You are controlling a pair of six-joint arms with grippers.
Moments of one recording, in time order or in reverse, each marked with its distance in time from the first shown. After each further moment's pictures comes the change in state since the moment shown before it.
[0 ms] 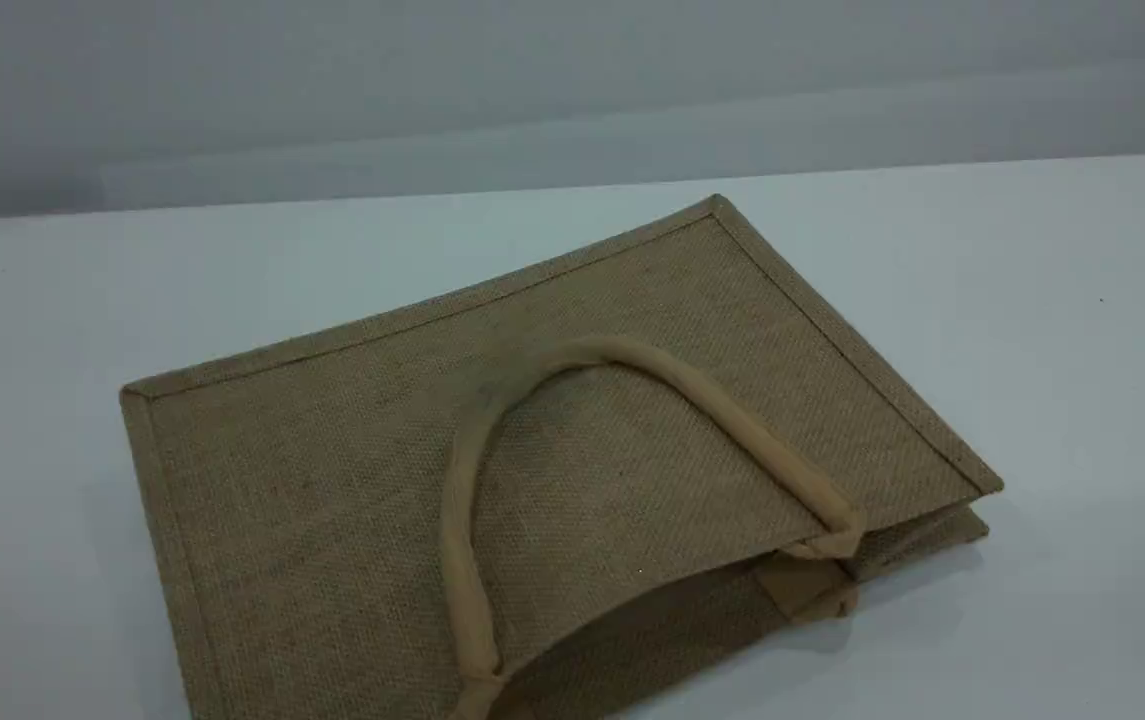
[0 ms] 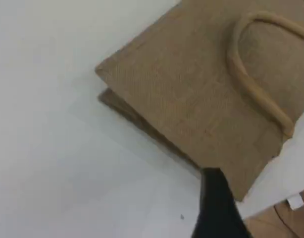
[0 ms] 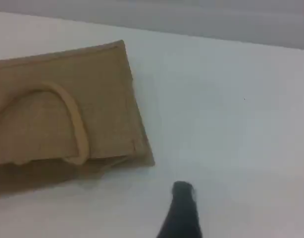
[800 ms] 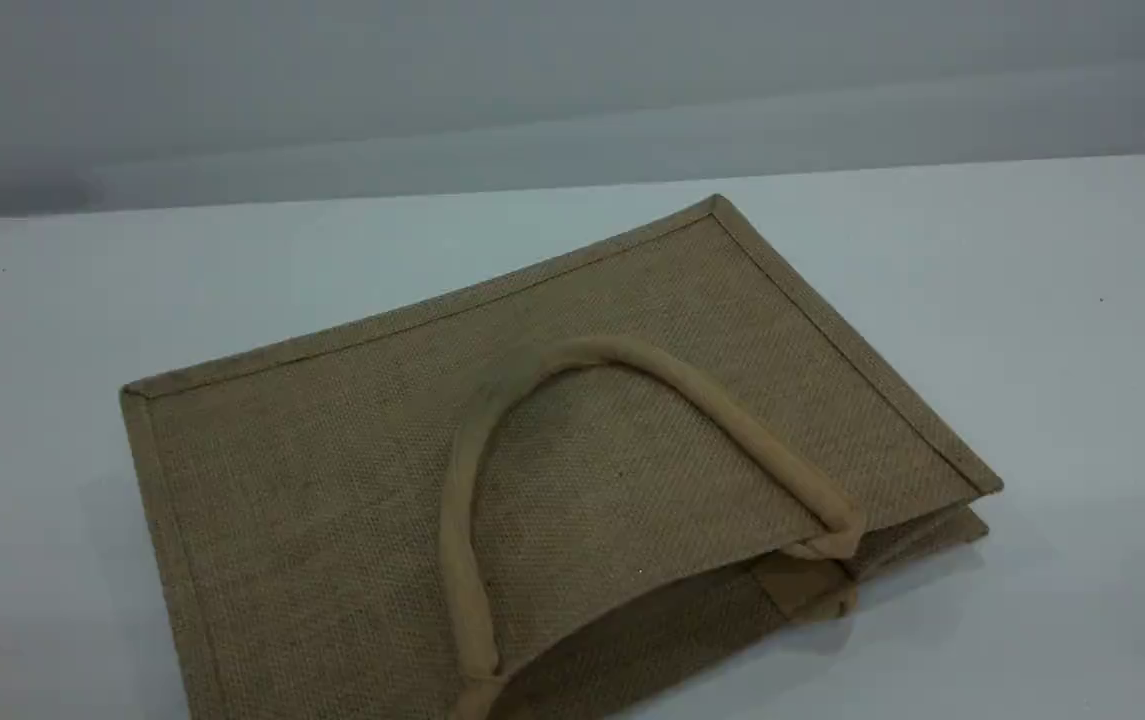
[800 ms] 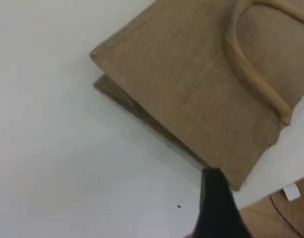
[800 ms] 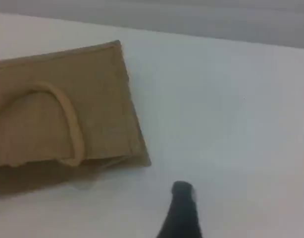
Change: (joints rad) left arm 0.001 -0.025 0.004 -0.006 0.030 0.001; right arm -0.022 0.000 0.000 0.000 0.000 0.000
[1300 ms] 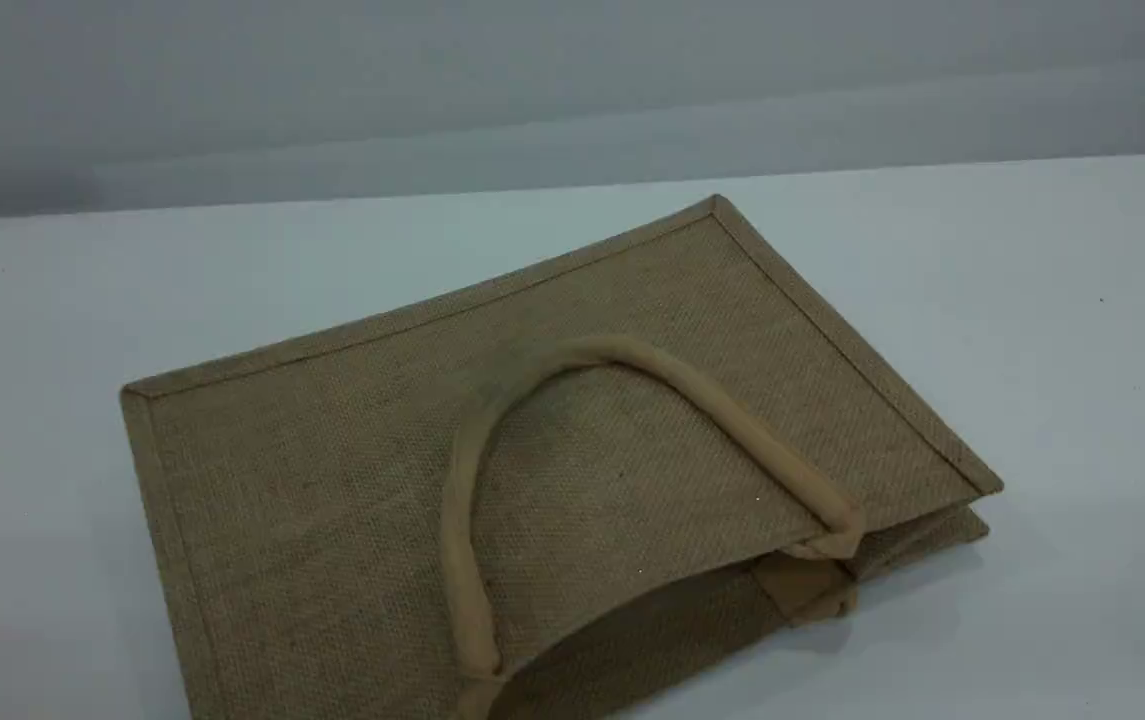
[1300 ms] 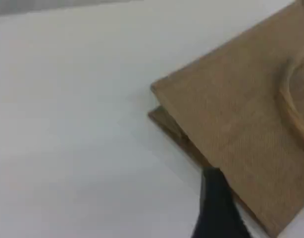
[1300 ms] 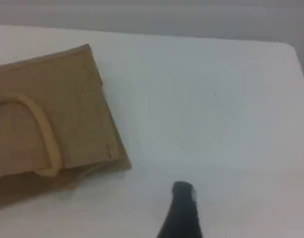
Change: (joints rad) left arm 0.210 -0.163 0.000 -0.001 0.003 0.001; right arm -0.090 0.000 0.000 0.000 0.000 0.000
